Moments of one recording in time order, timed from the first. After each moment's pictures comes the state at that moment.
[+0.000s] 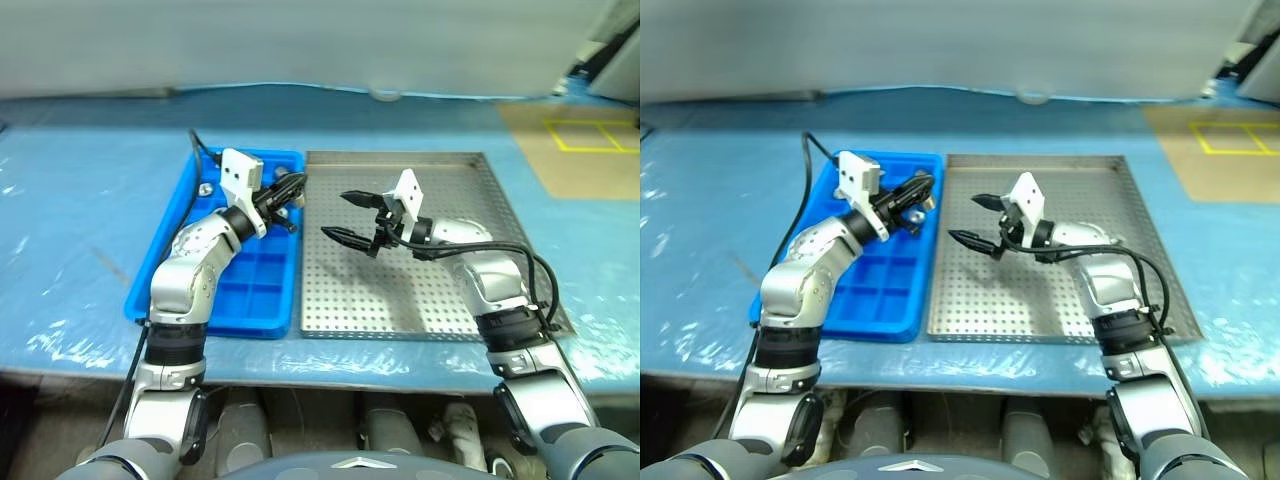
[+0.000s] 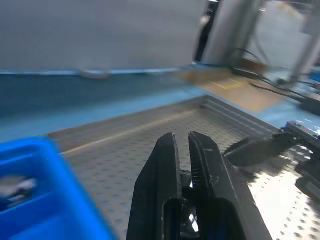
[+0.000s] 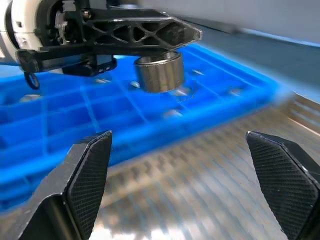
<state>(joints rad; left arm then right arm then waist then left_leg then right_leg) -0.46 0.15 0.11 -0.18 -0.33 0.54 -0.54 -0.60 -0.39 0.15 0.14 0.33 0.29 0.94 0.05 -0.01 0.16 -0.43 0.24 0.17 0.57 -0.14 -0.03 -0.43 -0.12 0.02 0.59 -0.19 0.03</state>
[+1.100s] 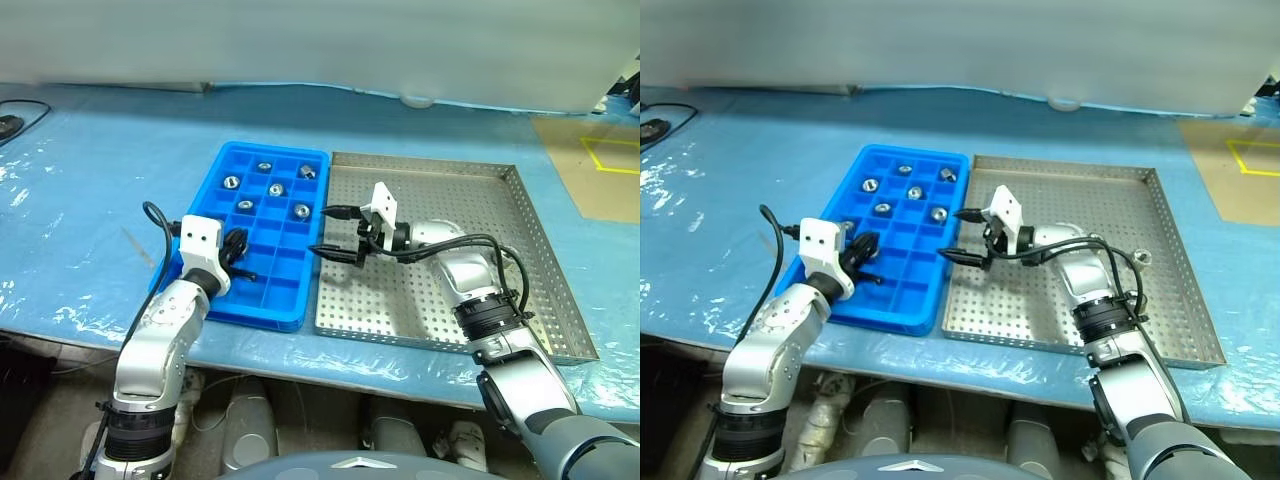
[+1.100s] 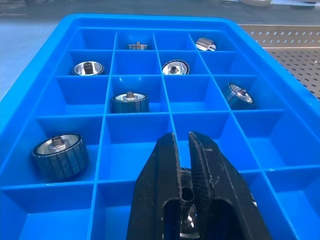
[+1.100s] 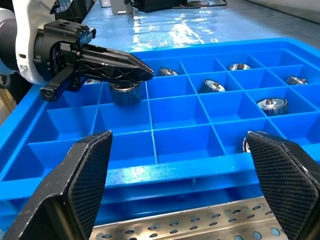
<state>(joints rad) -0.09 0.21 0.08 -0.41 -0.24 0.59 -0.21 -0.63 -0.35 0.20 0.30 0.26 0.18 1.06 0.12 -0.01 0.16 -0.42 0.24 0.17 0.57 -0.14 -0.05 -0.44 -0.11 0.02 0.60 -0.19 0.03</state>
